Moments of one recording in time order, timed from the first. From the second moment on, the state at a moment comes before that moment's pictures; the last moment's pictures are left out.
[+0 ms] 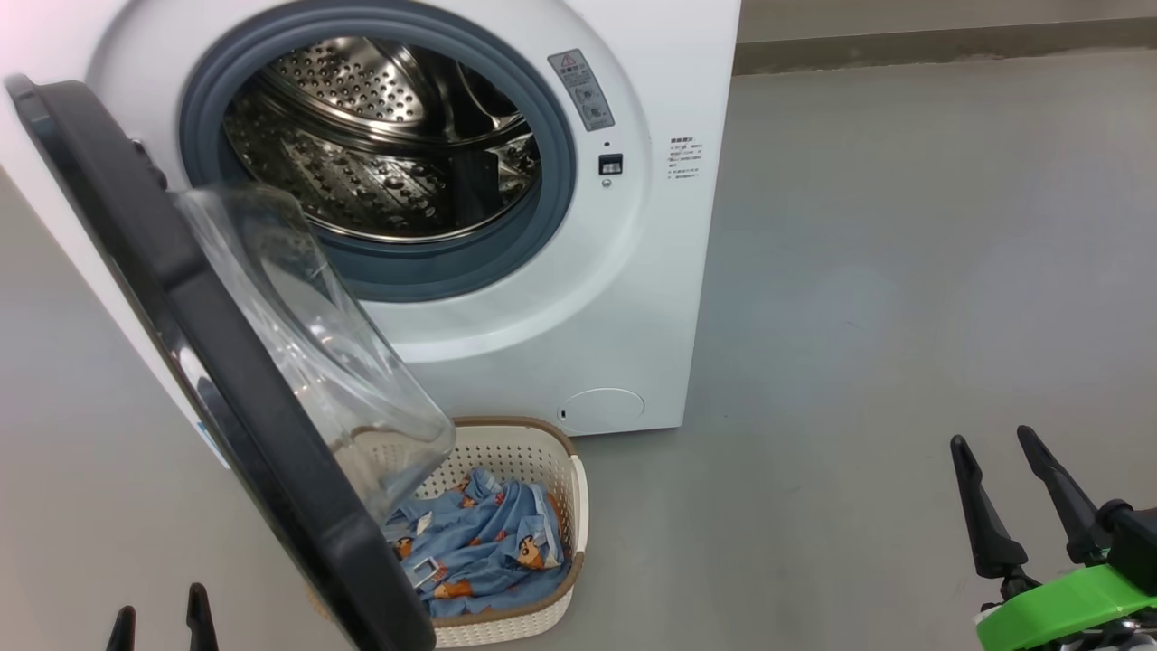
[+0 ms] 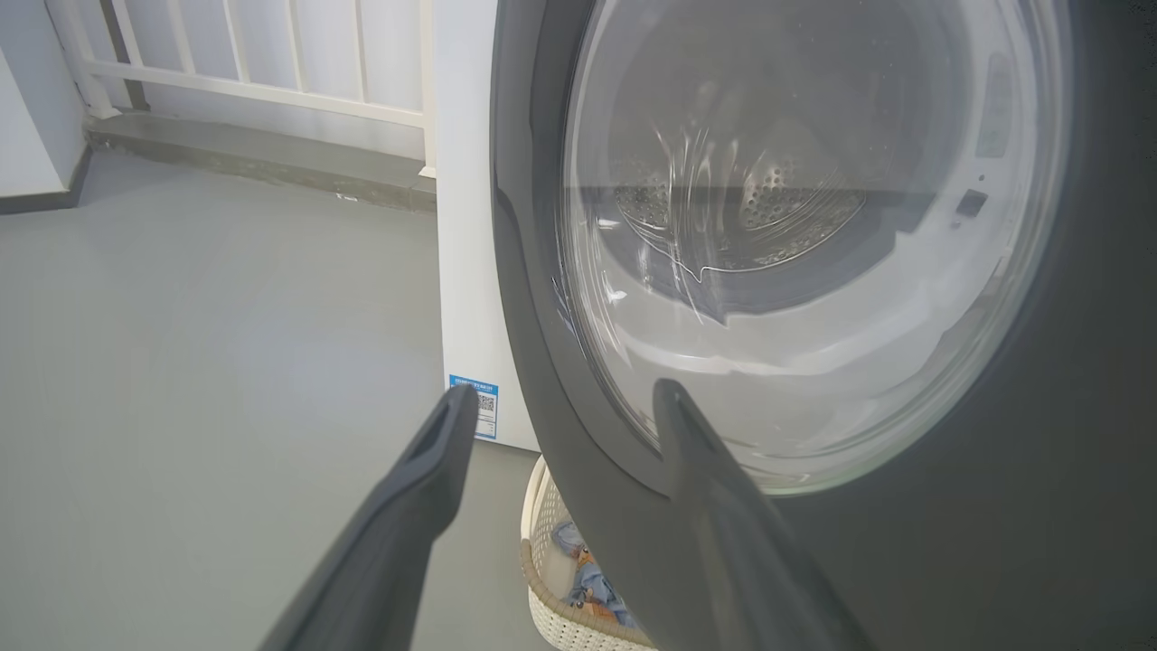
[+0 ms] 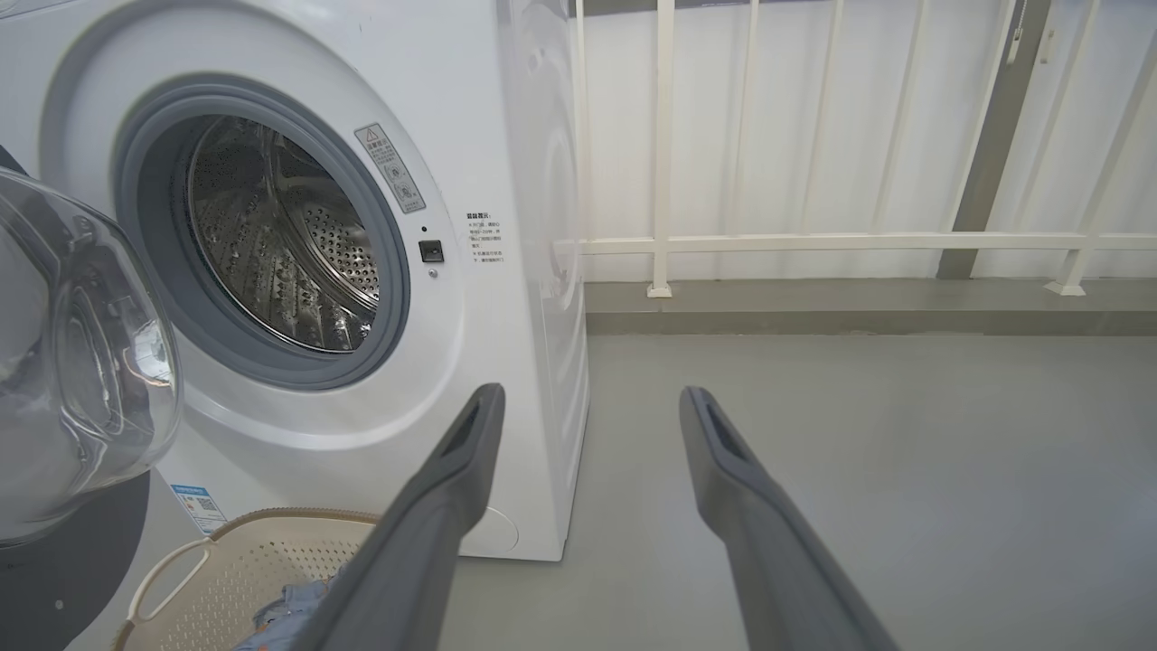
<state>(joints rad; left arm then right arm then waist) 0.13 0.05 0.17 0.20 -0.31 -0.13 -0.26 -0.02 -0.25 -0.03 0.15 0.32 0.13 -0.25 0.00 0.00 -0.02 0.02</state>
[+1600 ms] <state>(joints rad) 0.13 0.05 0.18 0.20 -0.30 -0.13 -0.26 -0.02 -0.20 -0.05 0.22 0.28 0.13 -0.25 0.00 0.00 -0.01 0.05</state>
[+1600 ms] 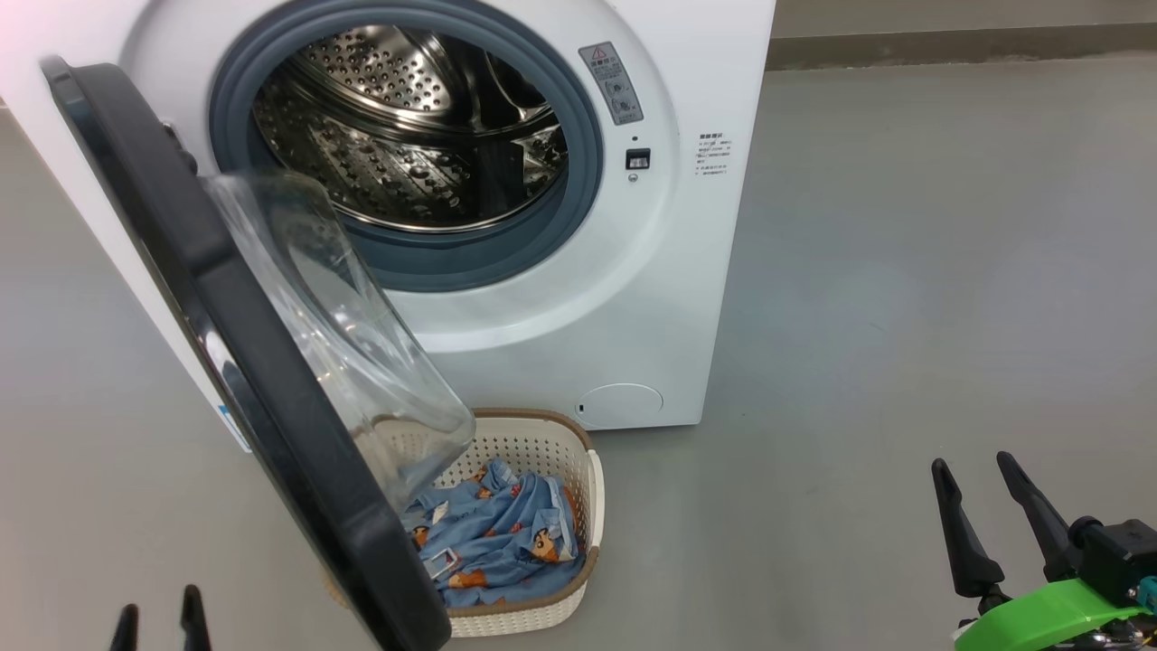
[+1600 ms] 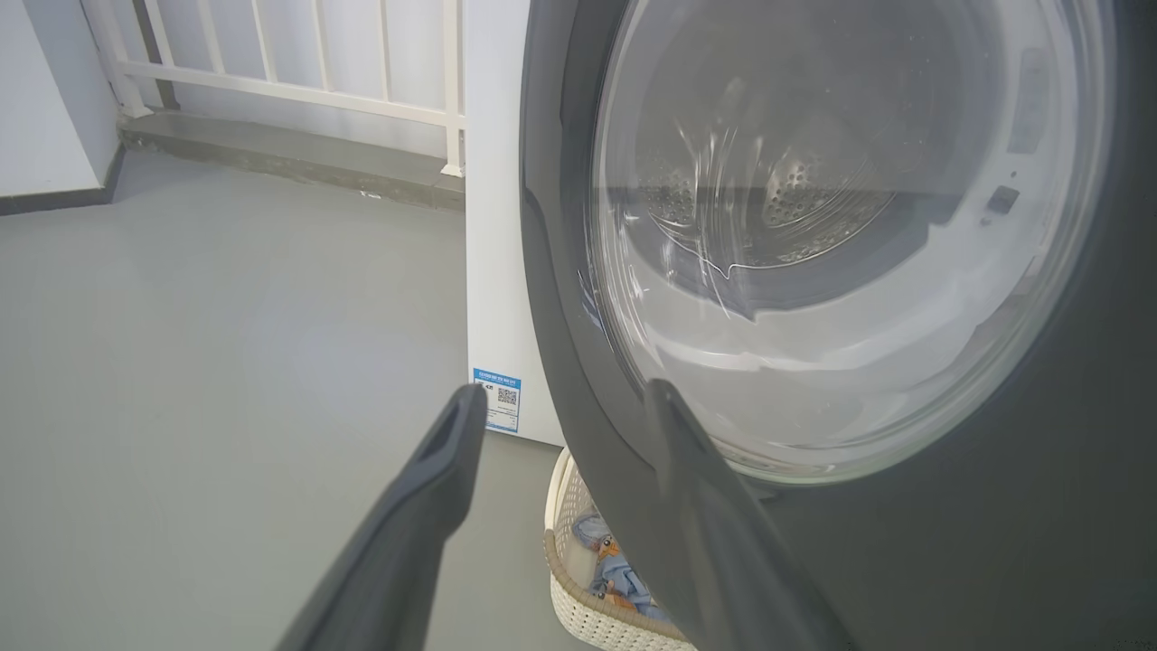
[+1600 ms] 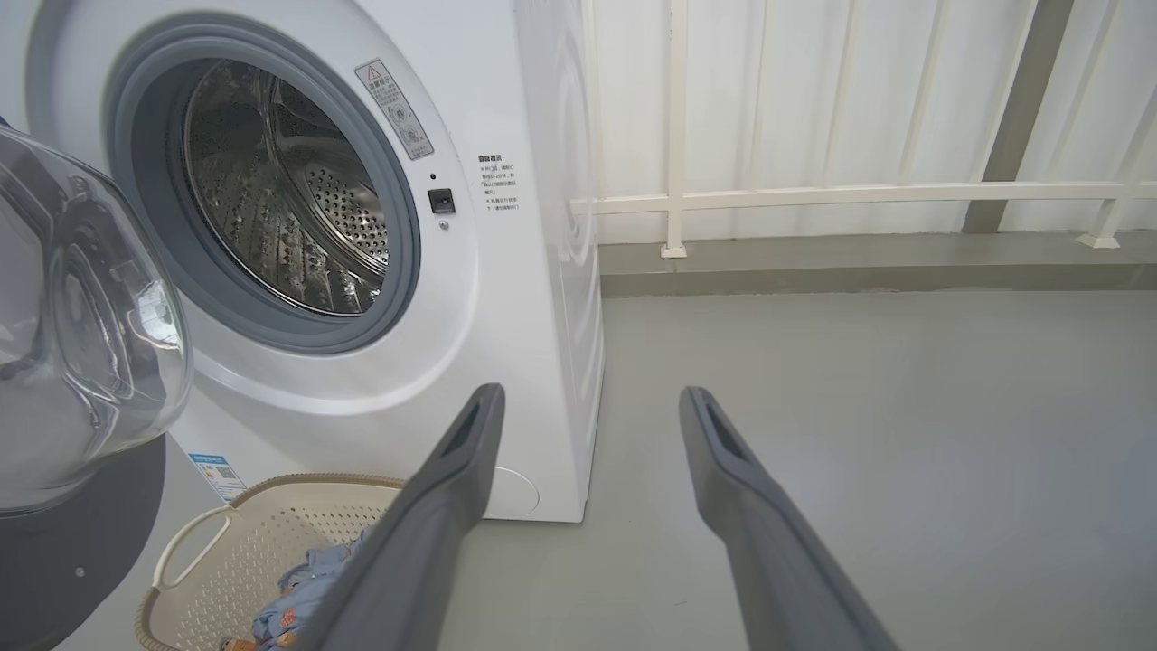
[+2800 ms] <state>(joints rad) 0.08 0.04 0.27 -0.31 -0.32 -0.11 -0.26 -0.02 -0.19 -0.05 0.22 0.26 0.13 -0.25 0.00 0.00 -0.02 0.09</state>
